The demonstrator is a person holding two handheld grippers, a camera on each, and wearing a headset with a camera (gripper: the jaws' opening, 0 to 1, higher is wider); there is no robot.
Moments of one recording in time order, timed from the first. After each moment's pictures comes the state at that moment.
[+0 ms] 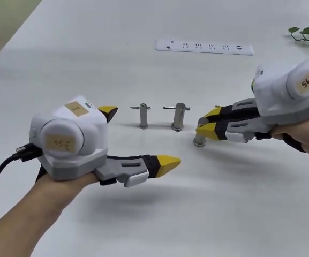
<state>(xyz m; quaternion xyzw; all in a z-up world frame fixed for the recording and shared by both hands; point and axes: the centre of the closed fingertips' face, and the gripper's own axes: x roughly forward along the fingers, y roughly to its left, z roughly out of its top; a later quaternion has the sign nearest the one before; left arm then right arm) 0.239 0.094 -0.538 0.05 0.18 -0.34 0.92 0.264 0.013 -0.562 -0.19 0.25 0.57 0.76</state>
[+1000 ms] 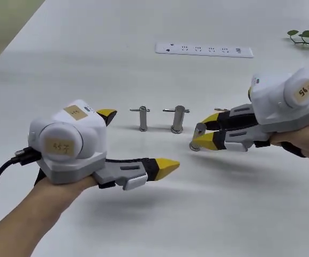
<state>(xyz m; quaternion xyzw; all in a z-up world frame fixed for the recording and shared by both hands) 0.241 0.097 -0.540 0.05 0.18 -0.34 0.92 0.256 0.013 -0.566 -0.20 0.25 0.59 0.74</state>
